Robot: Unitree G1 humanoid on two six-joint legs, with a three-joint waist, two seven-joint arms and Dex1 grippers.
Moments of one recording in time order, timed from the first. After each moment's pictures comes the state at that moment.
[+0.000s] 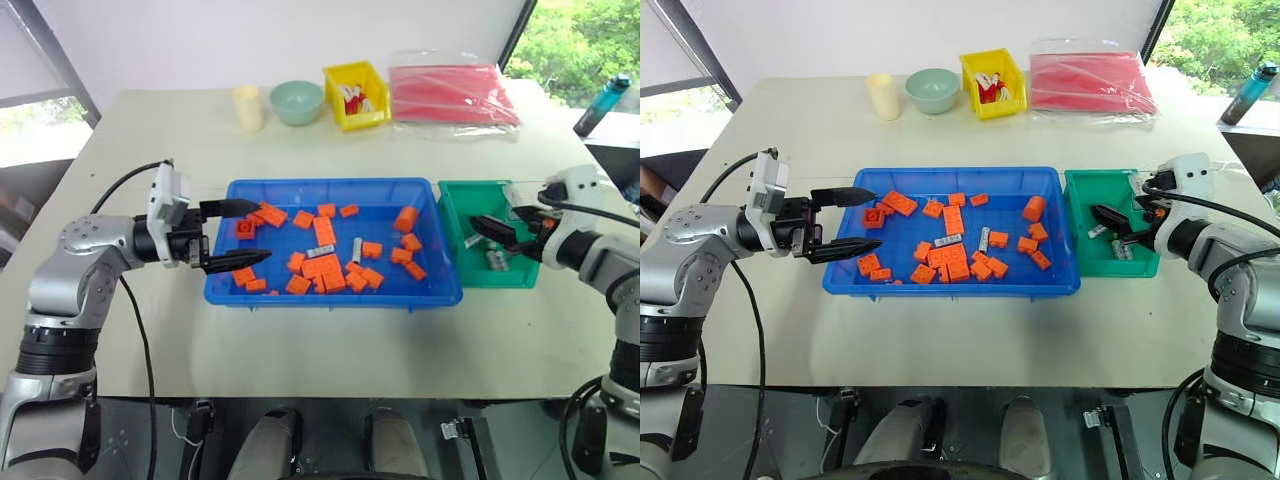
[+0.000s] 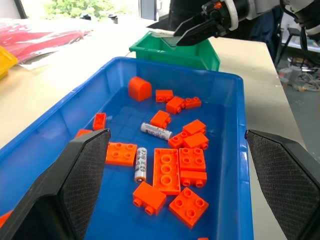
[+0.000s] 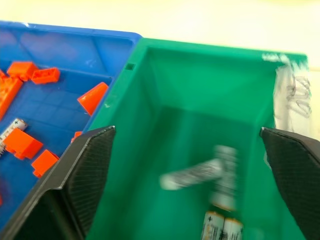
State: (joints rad) left arm -0.48 0.74 0.09 -0.03 -0.61 0.42 -1.27; right arm -0.43 -0.73 -0.40 -0.20 0.36 1.06 0.64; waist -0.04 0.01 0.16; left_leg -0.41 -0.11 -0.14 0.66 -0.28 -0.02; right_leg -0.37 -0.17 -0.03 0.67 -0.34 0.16
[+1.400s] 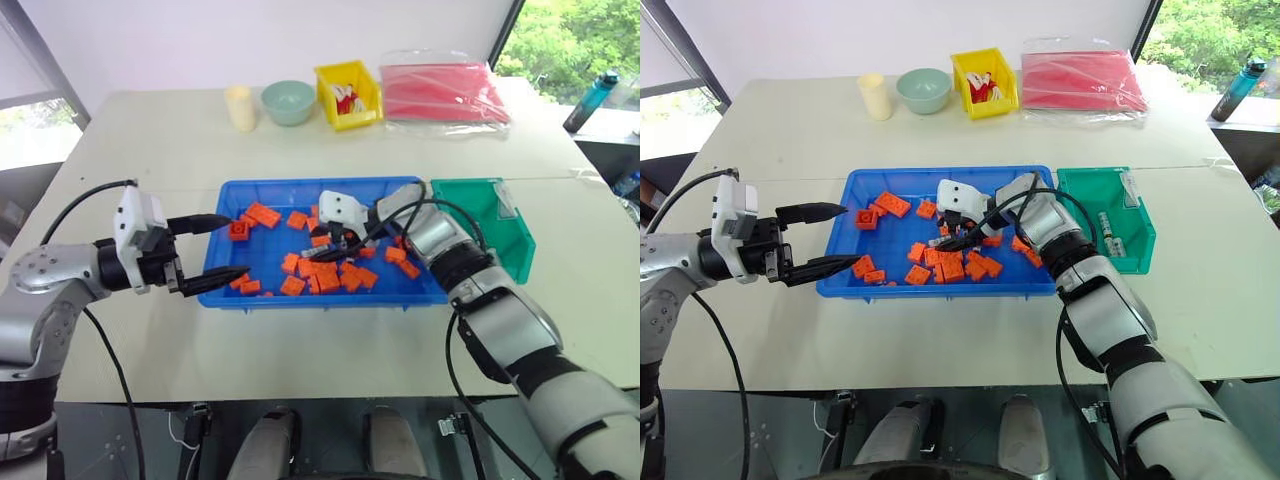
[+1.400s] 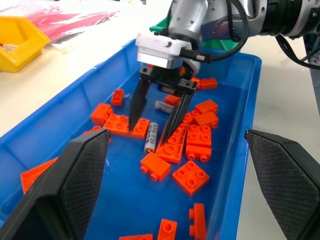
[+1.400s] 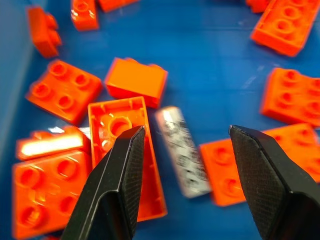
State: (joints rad) left arm -0.24 0.82 0.25 -0.28 -0.65 0.48 -1.12; right arm -1.11 -0.30 0.45 0.86 -0.07 0.05 1.18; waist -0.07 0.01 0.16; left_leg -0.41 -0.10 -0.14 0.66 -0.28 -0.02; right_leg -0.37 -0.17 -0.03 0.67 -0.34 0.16
